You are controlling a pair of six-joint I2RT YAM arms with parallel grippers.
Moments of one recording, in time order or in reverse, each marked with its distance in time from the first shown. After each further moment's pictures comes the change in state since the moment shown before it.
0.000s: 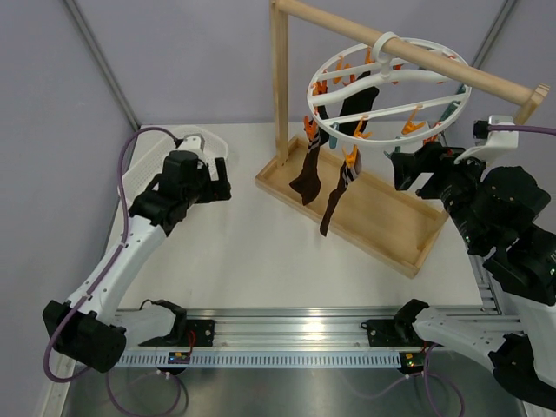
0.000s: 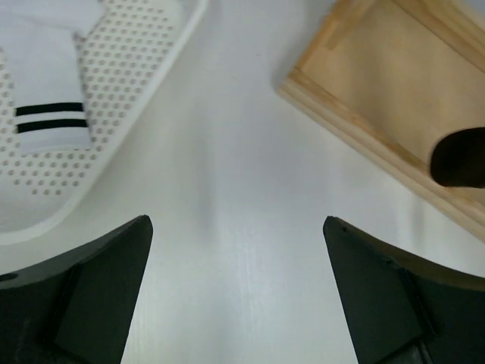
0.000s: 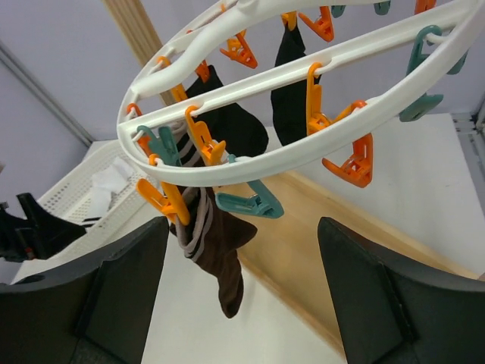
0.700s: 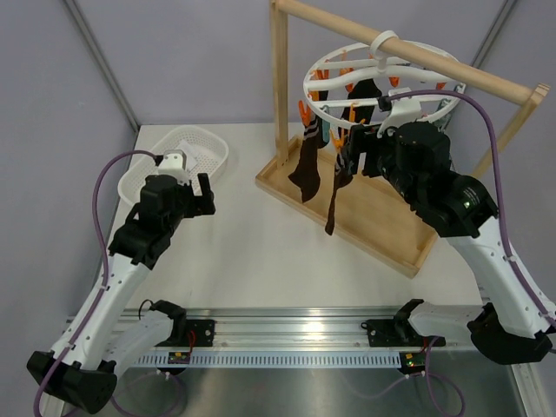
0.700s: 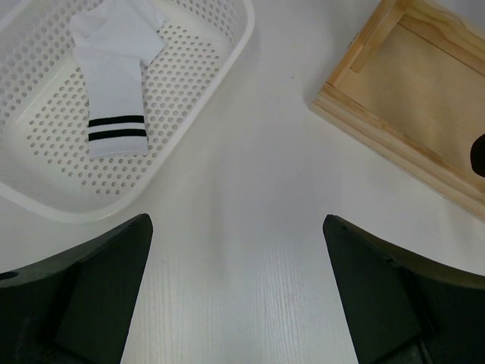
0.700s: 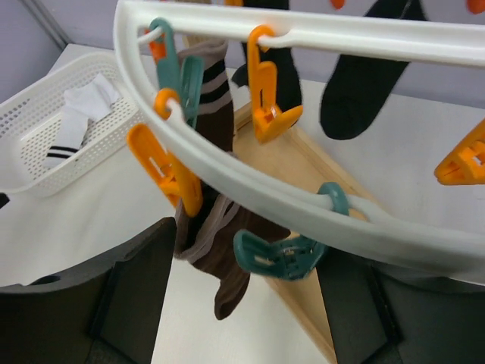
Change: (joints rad) left arm 0.054 -0.279 -0.196 0.042 -0.081 0.110; right arm -0.001 0.270 0.020 0.054 -0.109 -0.132
